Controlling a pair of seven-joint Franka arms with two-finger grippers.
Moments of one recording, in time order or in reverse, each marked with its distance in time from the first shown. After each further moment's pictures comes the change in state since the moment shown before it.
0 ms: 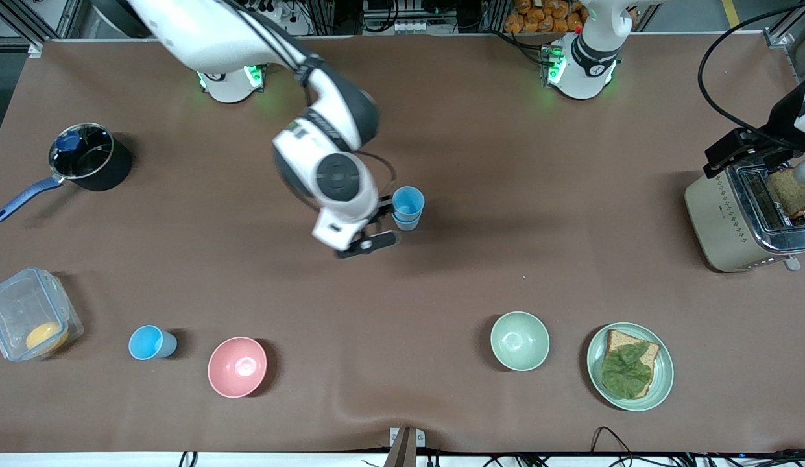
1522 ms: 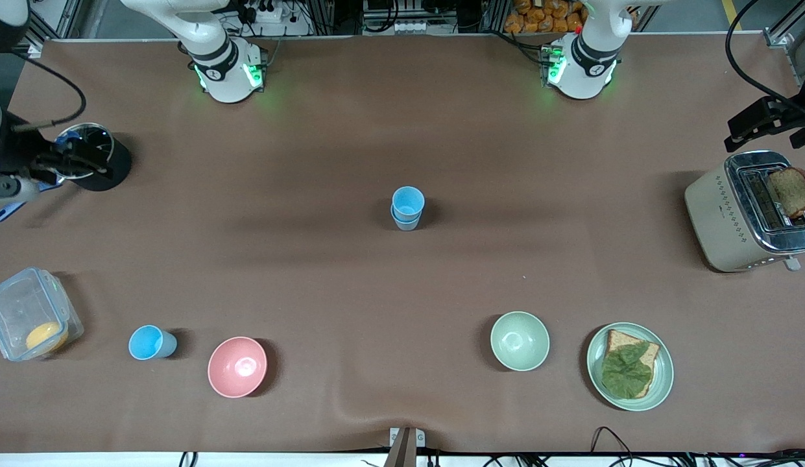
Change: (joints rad) left arm -0.062 0.015 0.074 0.117 -0.001 -0.142 0.108; right arm -0.290 -0.591 -0.399 -0.190 0.124 -0.301 -0.460
